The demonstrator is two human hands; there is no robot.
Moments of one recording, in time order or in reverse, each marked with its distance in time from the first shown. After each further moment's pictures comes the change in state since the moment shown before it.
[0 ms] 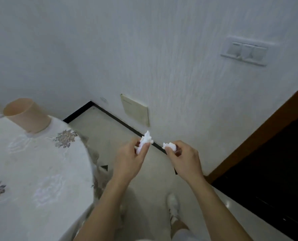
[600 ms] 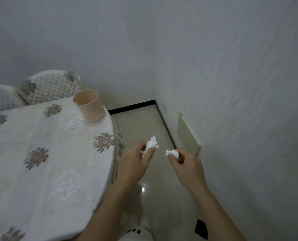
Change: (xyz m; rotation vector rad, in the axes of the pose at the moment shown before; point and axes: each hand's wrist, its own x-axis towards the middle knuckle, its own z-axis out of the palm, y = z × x) left_hand 0.192 -0.025 -0.034 0.107 0.435 -0.346; right_hand 0.268 -0.082 0.111 -0.015 -0.528 -0.383
